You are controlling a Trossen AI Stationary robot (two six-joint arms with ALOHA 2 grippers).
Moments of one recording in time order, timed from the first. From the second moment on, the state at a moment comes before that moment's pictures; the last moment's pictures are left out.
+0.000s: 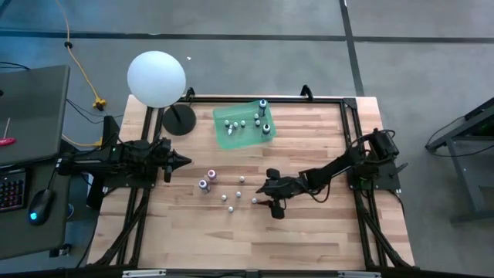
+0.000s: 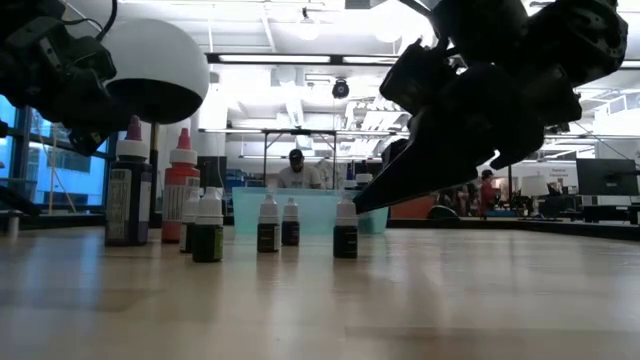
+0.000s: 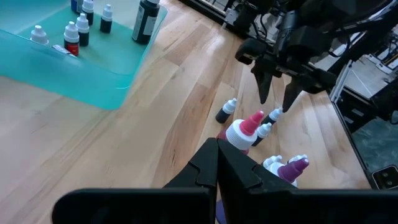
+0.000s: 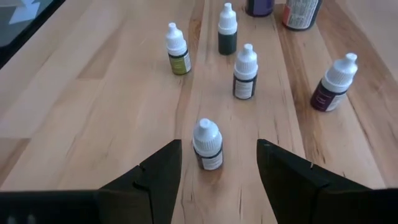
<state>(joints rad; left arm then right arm) 0.00 0.01 0.17 -0.47 -0.09 -0.48 0.27 1.82 0.69 0.58 0.08 0.20</state>
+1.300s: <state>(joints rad) 0.00 0.01 0.17 -0.47 -0.09 -0.48 0.27 1.96 0.84 0.56 0.10 0.24</state>
